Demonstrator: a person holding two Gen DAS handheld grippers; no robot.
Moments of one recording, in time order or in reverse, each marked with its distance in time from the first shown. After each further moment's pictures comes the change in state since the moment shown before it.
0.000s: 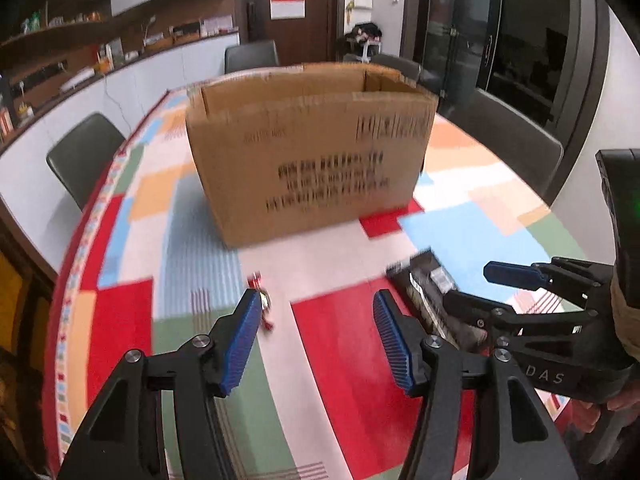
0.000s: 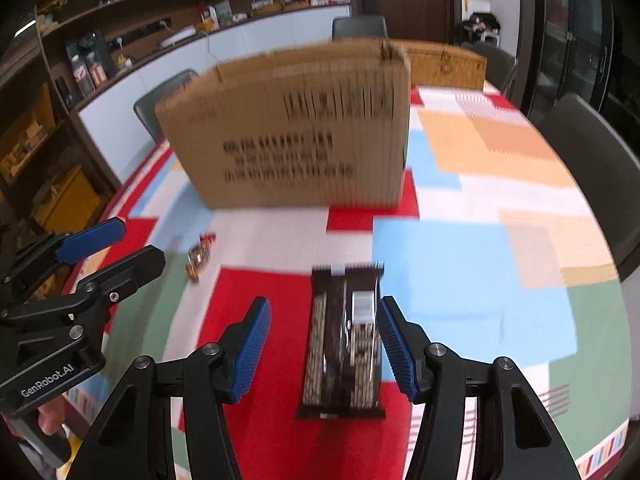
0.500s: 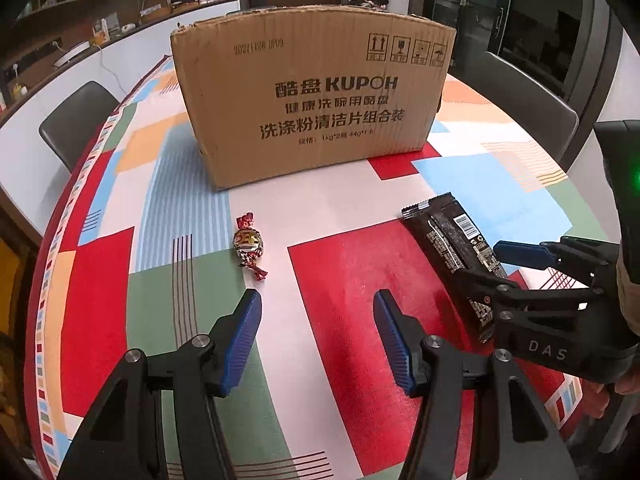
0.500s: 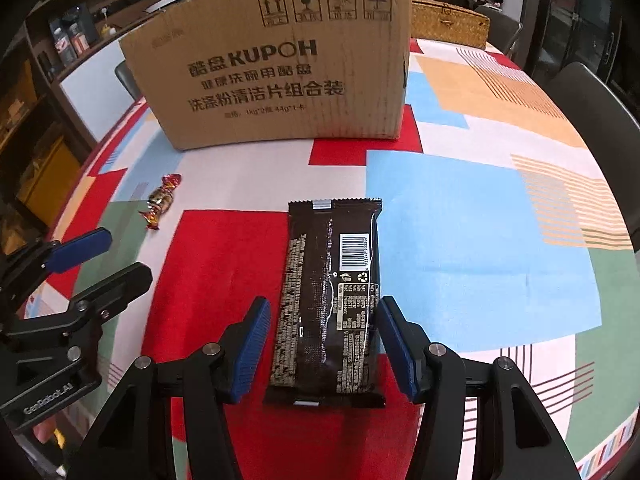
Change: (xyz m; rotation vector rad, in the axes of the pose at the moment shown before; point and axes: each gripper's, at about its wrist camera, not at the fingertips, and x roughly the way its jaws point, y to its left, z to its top) left arm 0.034 0.002 -0.026 -0.010 0.107 0.014; right arm 0.044 -0.006 -0.020 -0.004 0.122 -0.043
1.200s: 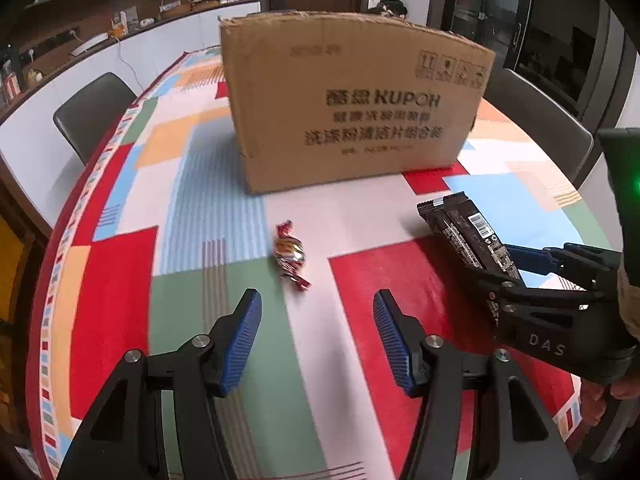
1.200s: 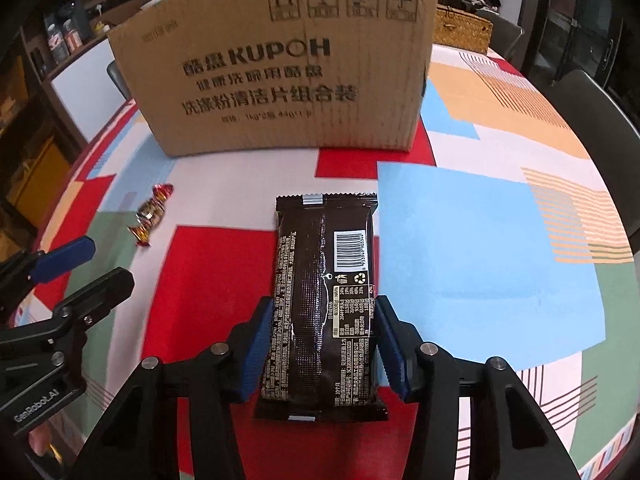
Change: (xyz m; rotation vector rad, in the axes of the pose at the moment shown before) left arm -0.001 0.031 0.005 -0.053 -0.035 0.027; right arm 0.012 0.018 0.015 -0.006 -0.013 -0.034
